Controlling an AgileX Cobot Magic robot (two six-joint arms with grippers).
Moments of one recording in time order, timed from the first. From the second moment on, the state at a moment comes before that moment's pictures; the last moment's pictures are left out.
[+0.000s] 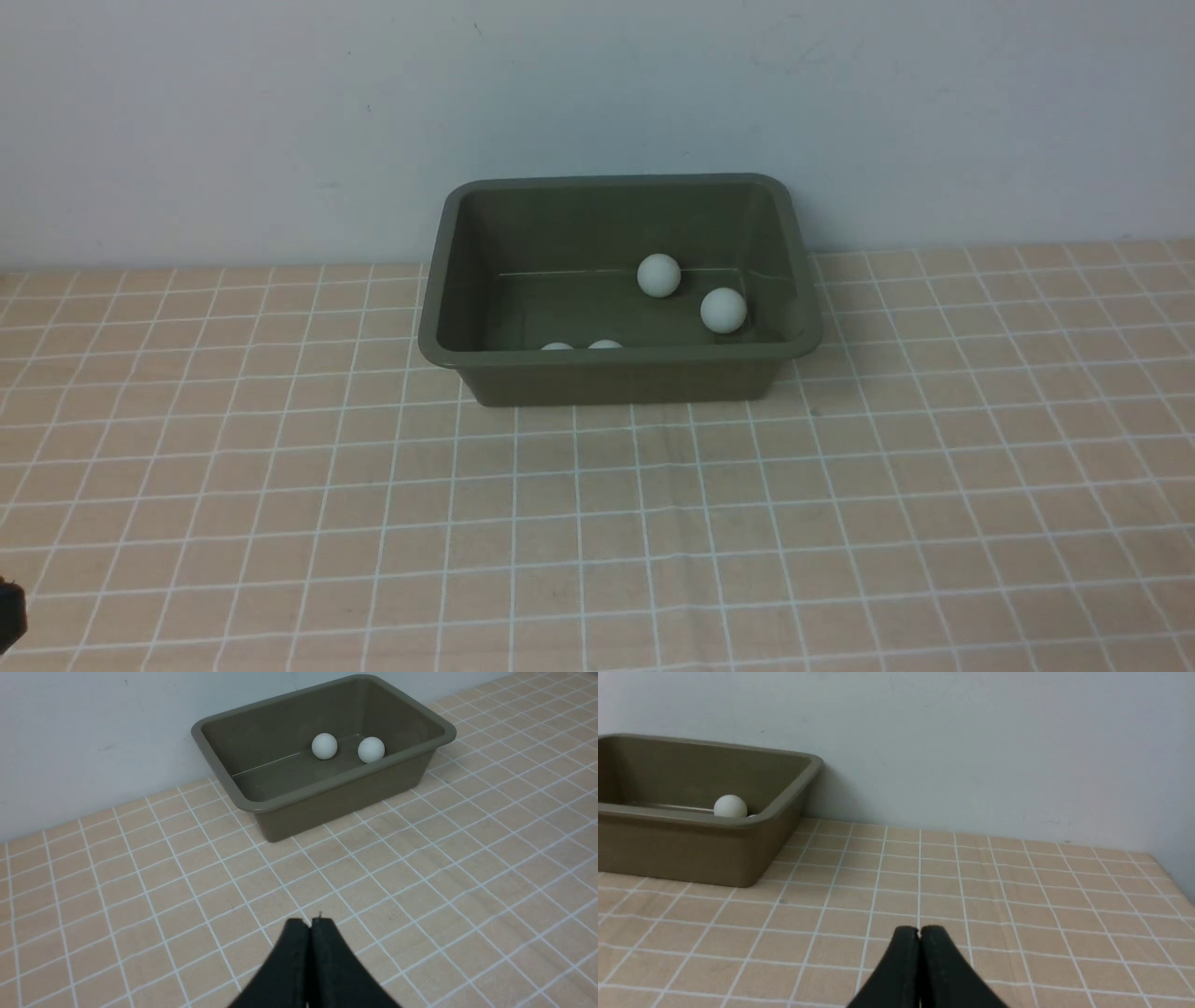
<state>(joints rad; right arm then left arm) -0.01 -0.01 0.03 0.39 0.25 -0.44 -0.43 0.23 -0.60 -0.03 0.81 0.05</state>
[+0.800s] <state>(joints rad) -0.01 -0.01 0.03 0.09 0.36 -0.03 -0.43 0.23 -0.60 -0.03 0.81 0.05</state>
